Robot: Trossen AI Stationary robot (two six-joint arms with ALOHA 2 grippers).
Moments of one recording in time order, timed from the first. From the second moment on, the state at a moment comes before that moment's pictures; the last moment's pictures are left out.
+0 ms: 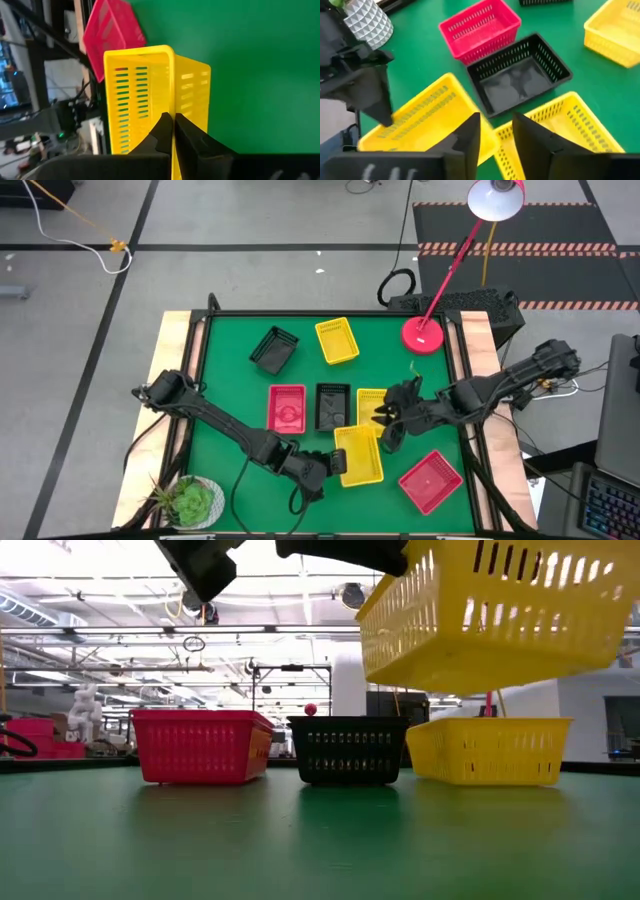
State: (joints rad) left arm -0.48 1.95 1.51 -0.34 -0.34 1.20; right arm 0.40 1.20 1.05 -0.71 0.39 0.82
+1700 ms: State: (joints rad) left arm -0.47 1.94 1.52 -0.28 -0.49 1.17; right arm 0.41 1.34 1.00 -0.68 0.35 0.98
